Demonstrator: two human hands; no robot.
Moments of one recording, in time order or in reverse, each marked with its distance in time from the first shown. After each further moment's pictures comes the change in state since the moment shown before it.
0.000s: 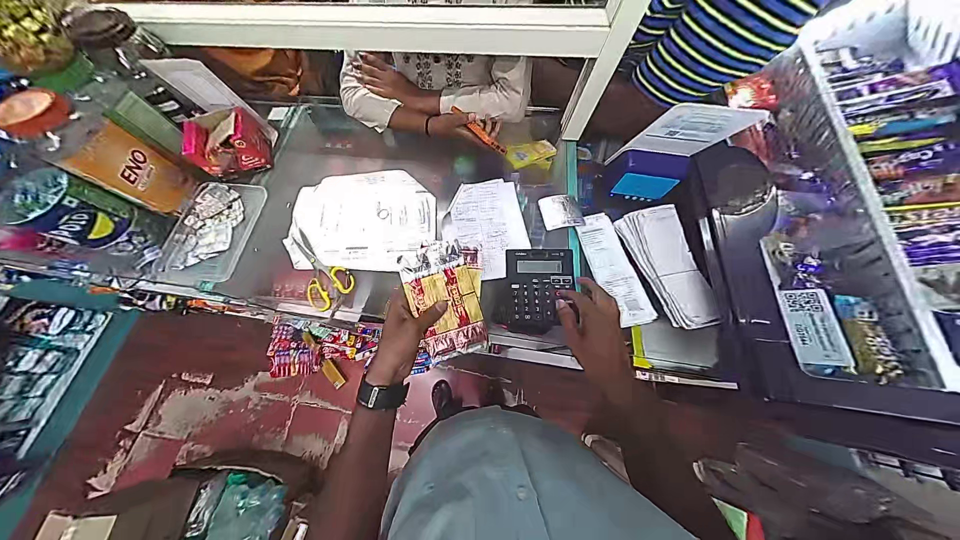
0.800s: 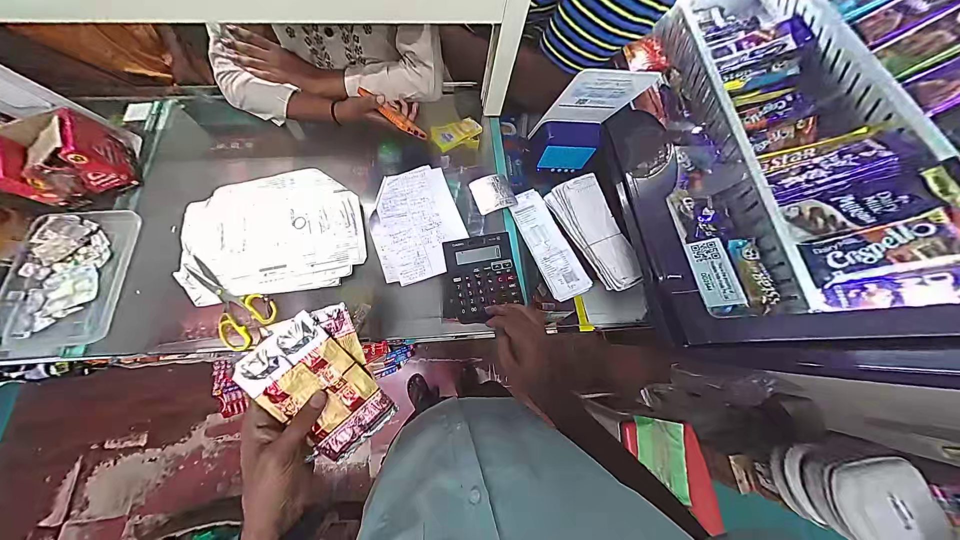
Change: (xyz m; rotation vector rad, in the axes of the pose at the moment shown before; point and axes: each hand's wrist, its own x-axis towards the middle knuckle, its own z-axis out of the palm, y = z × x) left_hand -0.084 0.011 -0.043 0.072 0.291 0.102; right_hand -0.046 -0.001 0.030 0.056 0.139 -0.231
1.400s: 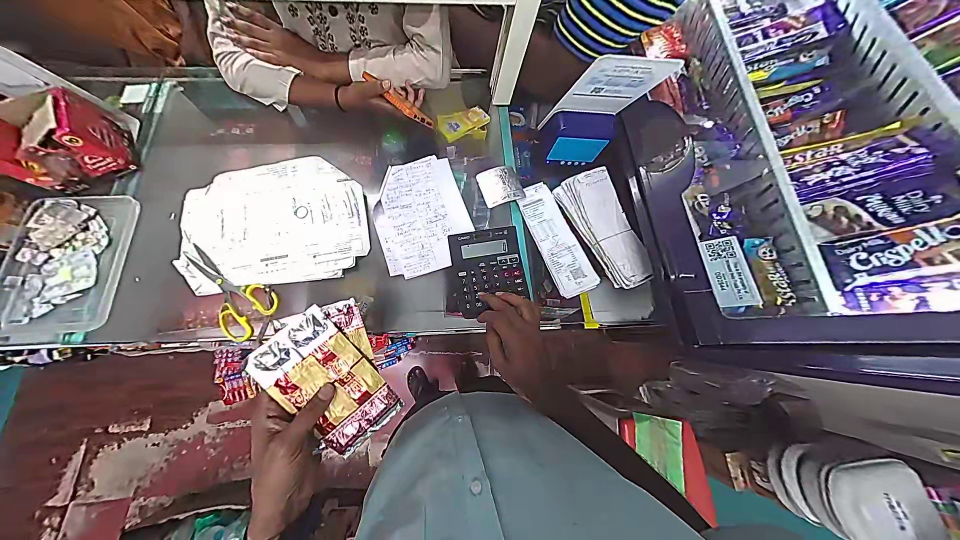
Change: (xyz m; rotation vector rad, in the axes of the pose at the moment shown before) left_hand 0.000 -0.008 0.001 -0.026 0.000 -0.031; right_hand 0.009 -0.013 0.010 -0.113 -0.065 -0.059
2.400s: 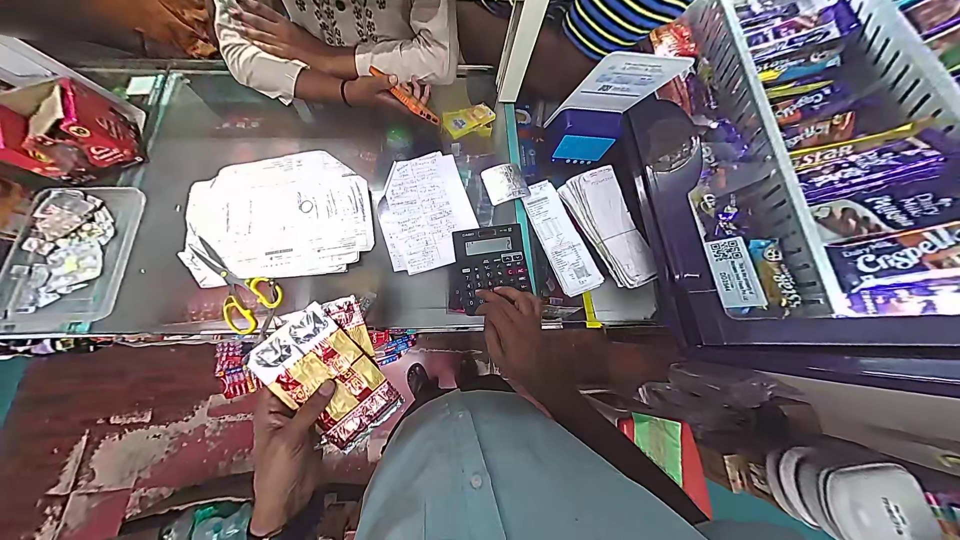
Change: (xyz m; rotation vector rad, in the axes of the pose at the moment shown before) left_hand -0.002 -0.004 -0.006 -0.027 0.009 -0.003; right_hand 0.010 -0.005 -0.001 -0.086 -0.097 -0.016
